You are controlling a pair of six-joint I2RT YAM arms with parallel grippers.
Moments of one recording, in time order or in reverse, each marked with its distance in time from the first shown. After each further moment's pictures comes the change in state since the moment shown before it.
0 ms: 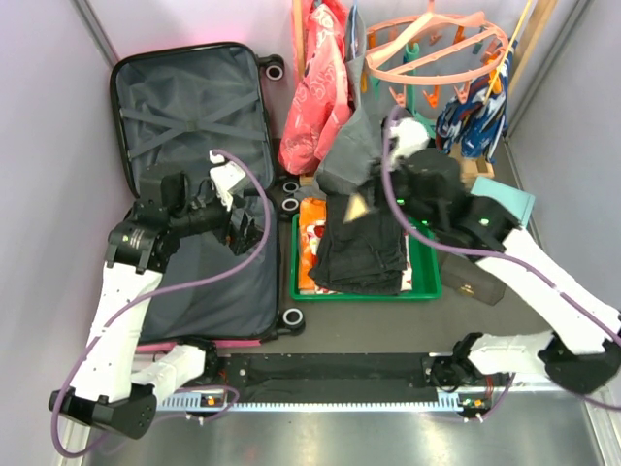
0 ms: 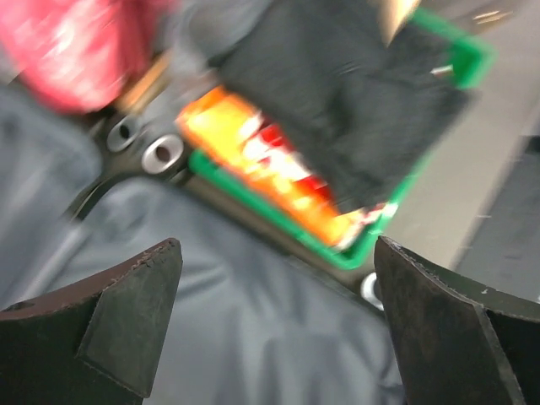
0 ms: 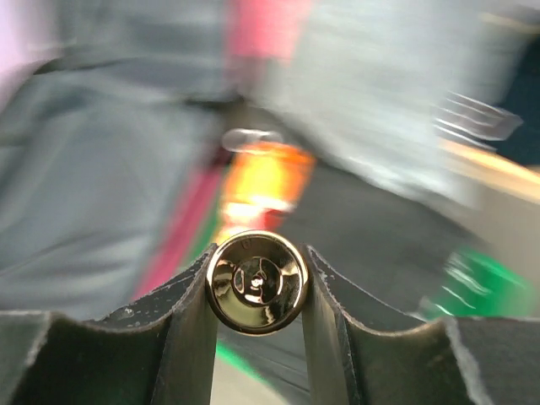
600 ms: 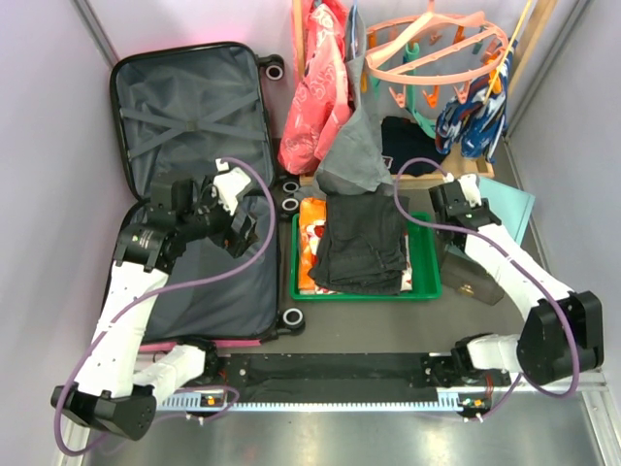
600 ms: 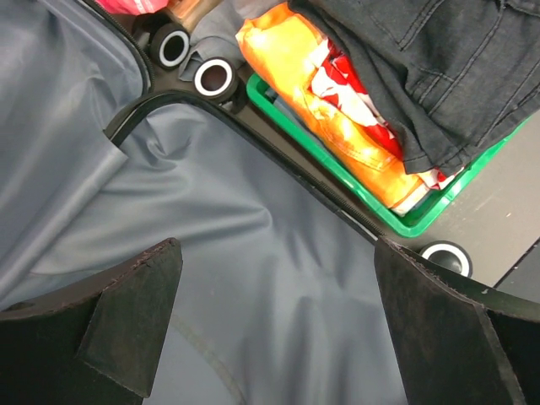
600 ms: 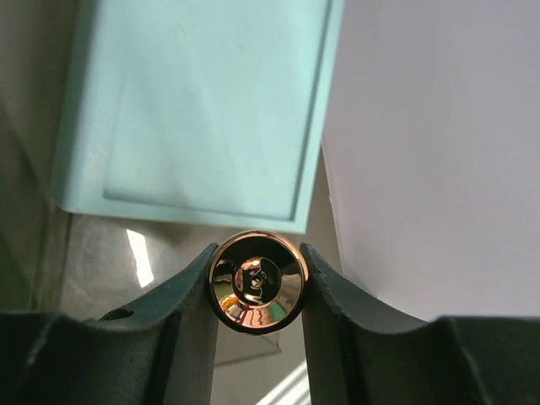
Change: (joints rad) left arm -0.002 -0.006 -0.099 -0.002 -0.262 0.034; right arm -0.557 0.060 -0.535 -0.133 0.673 -0.221
